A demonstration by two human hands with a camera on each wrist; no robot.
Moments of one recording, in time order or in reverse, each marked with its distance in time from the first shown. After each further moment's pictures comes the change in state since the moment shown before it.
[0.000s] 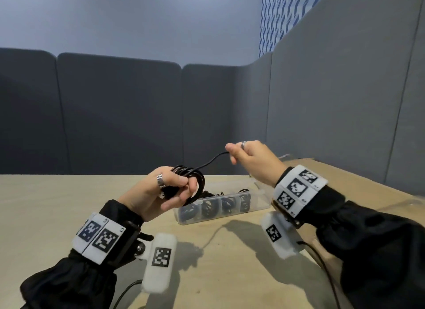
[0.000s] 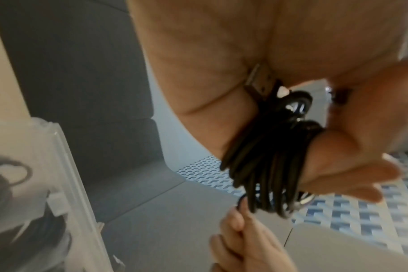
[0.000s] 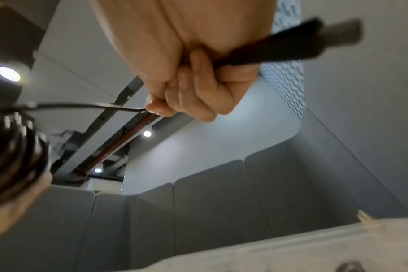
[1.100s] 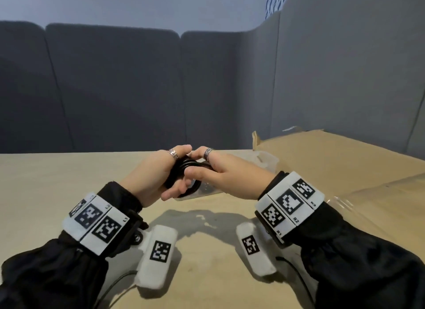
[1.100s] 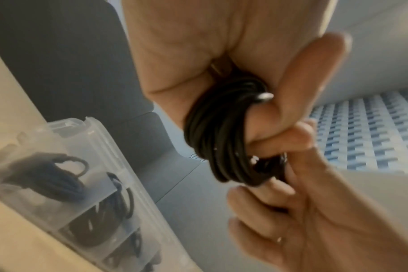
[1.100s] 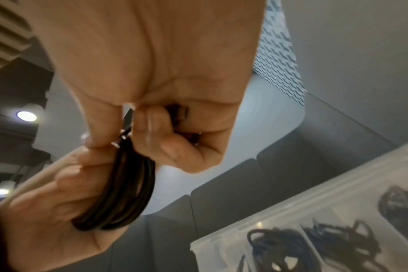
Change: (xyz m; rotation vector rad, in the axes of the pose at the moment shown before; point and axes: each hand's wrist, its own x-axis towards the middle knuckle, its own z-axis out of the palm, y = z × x) left_hand 0.017 -0.022 0.019 0.212 0.312 -0.279; right_hand -0.039 -0.011 0.049 0.229 -0.442 -0.109
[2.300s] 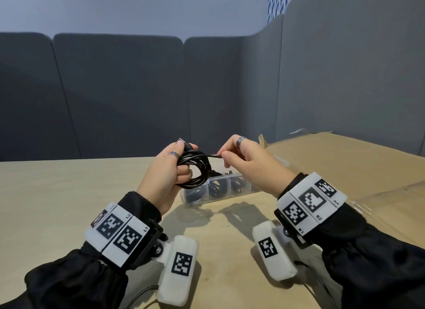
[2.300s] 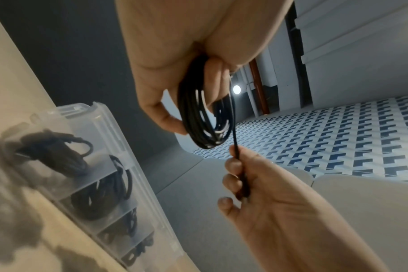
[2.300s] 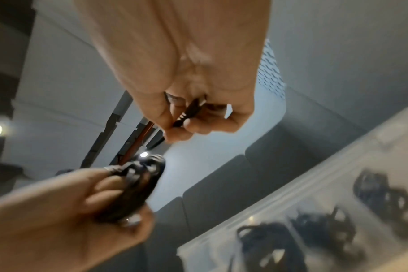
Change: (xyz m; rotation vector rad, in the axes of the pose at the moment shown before) left_hand 0.011 -0.009 -0.001 -0.329 0.281 0.128; right_hand 0.004 0.014 -0.010 0.004 0.345 0.106
